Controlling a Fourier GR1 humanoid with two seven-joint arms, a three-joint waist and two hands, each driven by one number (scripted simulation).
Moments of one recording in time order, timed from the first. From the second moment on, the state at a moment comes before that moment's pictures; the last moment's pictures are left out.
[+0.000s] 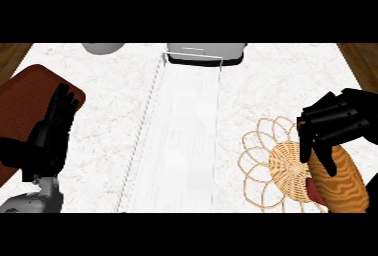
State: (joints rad) left arm -0.09 0.21 0.01 -1.68 0.04 0.20 0.16; right arm -0.47 -0.79 0.21 -1.85 -0.14 0.57 -0.24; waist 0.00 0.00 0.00
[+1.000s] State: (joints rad) left arm -0.07 0.17 0.02 -1.71 0.02 0.17 0.17; right arm -0.74 -0.26 0.30 -1.46 0.15 0.44 -0.13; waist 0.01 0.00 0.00
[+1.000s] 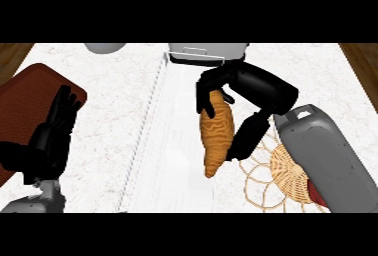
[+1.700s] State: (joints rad) left arm -0.08 0.15 0.04 -1.69 0.00 0.16 0.17; right arm -0.82 -0.03 0.32 -1.20 0.26 0.33 -0.15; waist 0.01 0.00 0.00
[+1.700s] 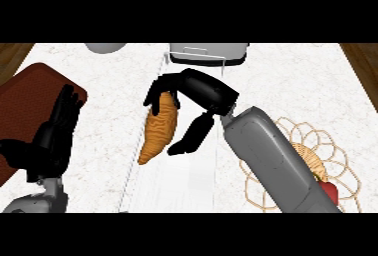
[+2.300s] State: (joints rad) left arm -0.08 0.15 0.06 -1.70 -0.01 0.14 0.17; right arm -0.90 0.00 0.28 -1.09 0.15 0.41 -0.19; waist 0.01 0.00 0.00
